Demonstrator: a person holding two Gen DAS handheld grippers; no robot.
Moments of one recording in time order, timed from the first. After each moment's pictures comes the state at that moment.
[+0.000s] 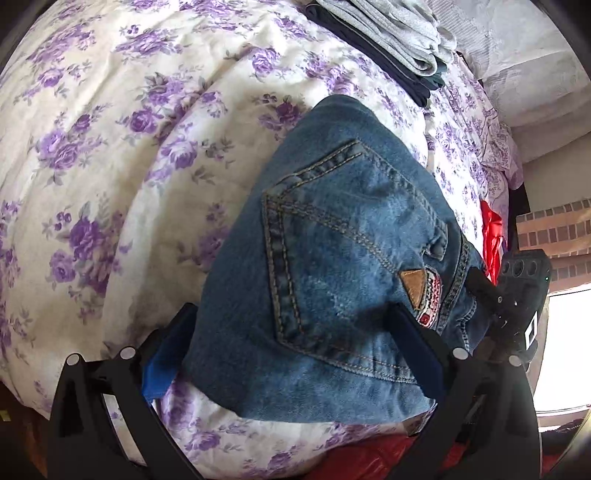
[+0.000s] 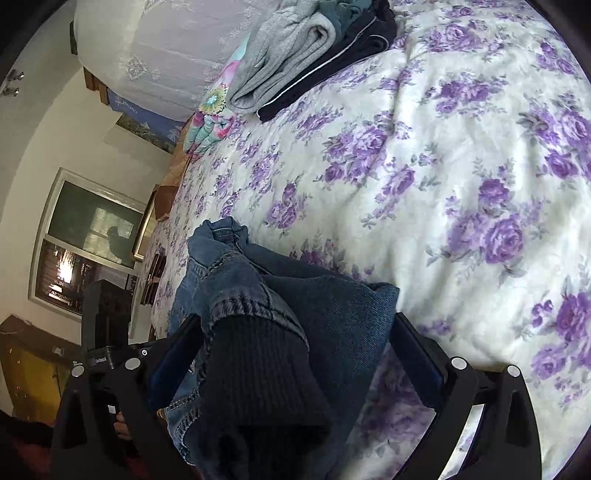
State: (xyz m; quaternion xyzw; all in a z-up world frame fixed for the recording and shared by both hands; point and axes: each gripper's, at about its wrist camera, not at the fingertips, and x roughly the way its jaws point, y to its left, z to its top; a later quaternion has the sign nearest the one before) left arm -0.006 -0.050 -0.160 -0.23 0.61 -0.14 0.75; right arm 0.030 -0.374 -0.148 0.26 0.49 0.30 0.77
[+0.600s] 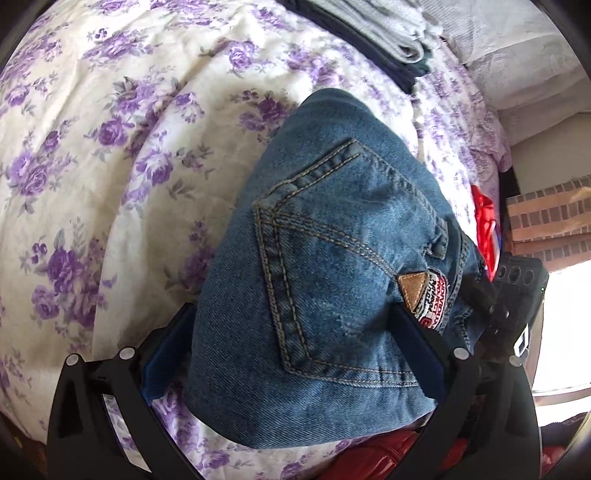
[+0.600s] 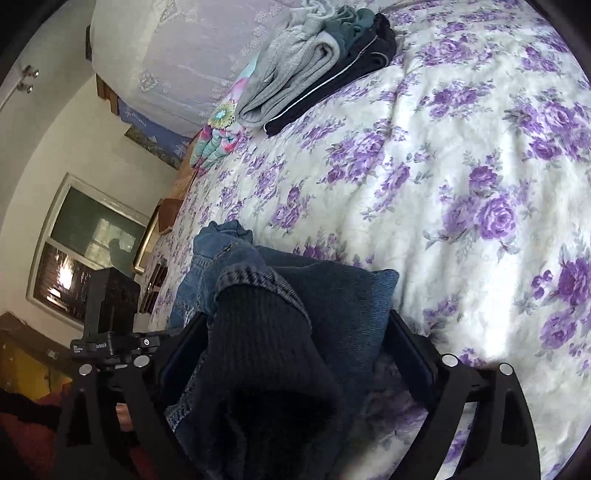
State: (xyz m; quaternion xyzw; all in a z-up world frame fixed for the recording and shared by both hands) left arm 0.004 -0.050 -0.172 -0.22 0.60 -0.19 0.74; right arm 0.012 -0.361 -0.150 0.24 0.45 0.28 0.81
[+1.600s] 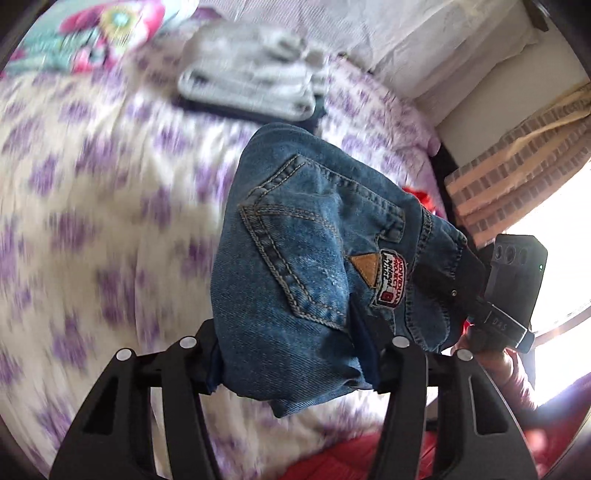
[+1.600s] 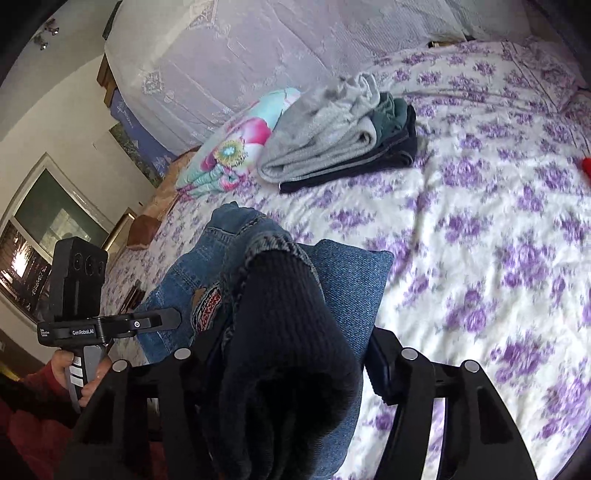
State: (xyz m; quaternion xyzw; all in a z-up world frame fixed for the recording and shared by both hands) left arm 0.054 -0.045 -0.067 -0.14 0.51 -0.32 0.79; right arm 0.018 -0.338 -0.033 0.17 0.38 0.19 0.89
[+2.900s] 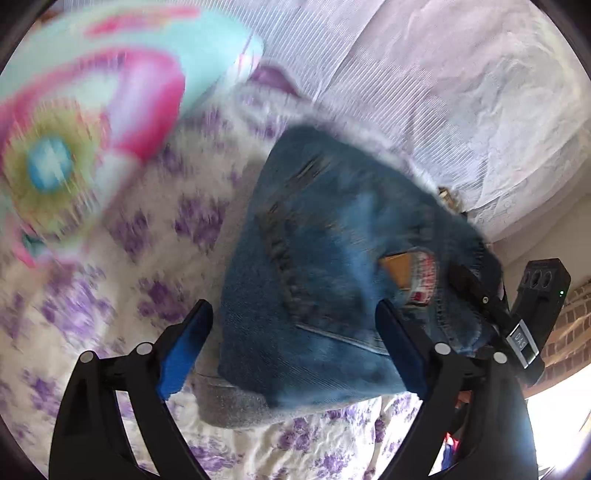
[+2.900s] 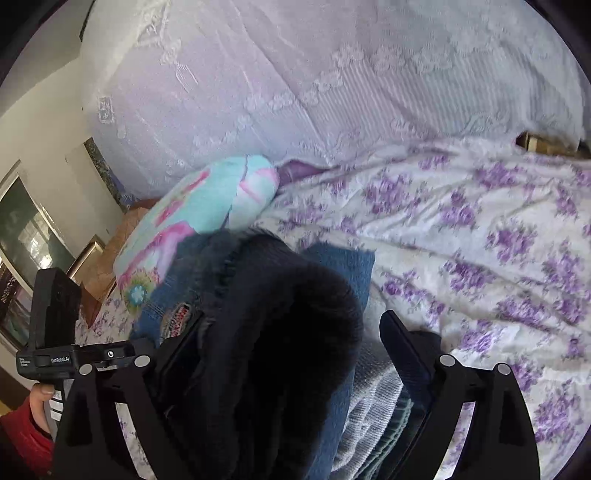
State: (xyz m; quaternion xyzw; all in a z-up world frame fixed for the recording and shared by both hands) left arm 0.388 -0.064 -0.026 -0.21 0.47 -0.19 0.84; right arm 0.384 -0.355 0.033 0.12 0.33 0.17 0.92
